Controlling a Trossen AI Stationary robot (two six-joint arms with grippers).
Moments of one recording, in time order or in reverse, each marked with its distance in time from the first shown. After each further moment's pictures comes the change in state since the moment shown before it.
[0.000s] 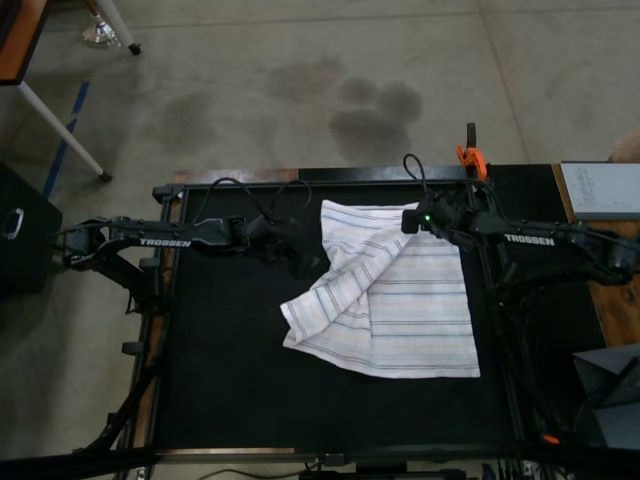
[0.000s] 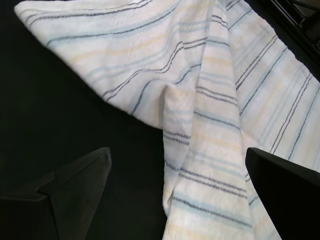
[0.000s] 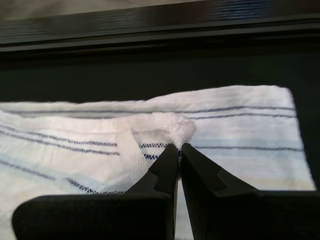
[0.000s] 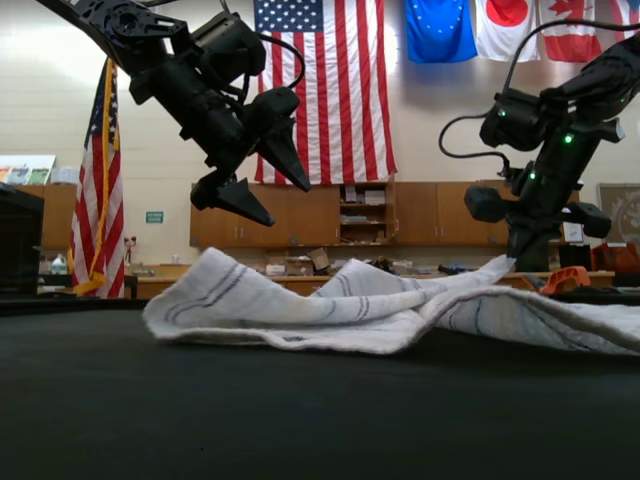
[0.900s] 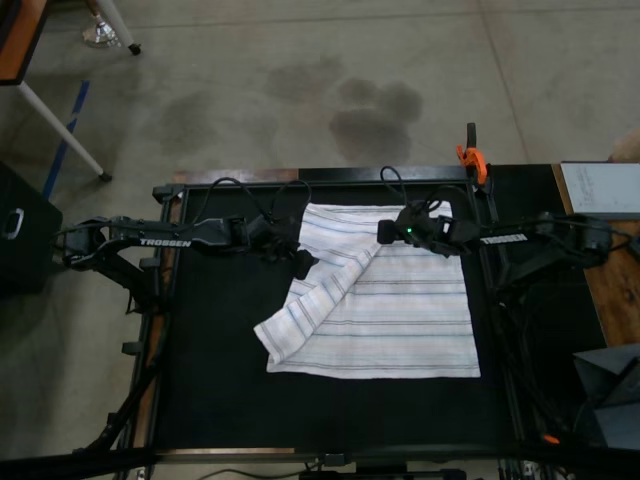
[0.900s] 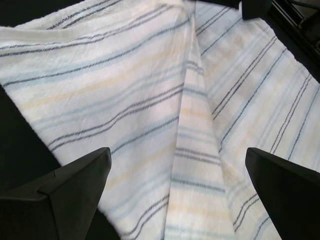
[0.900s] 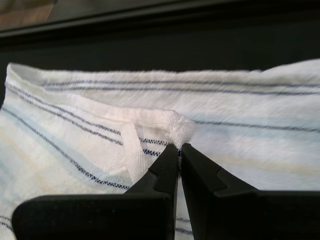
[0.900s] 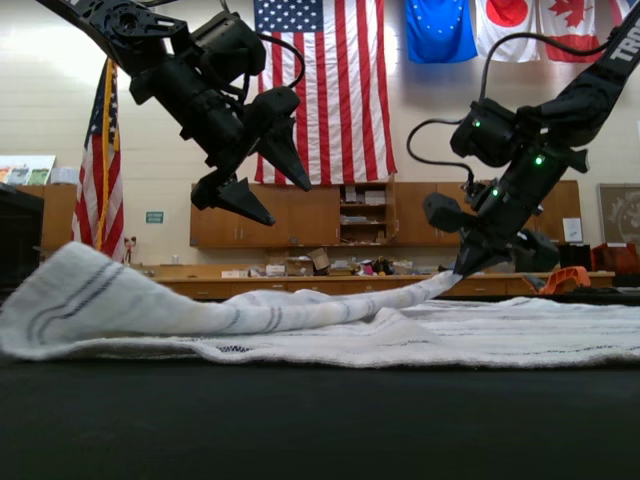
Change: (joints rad) left arm 0.000 0.000 0.001 0.001 -0.001 0.000; right arm 0.148 0.195 0.000 0.339 -0.082 0.053
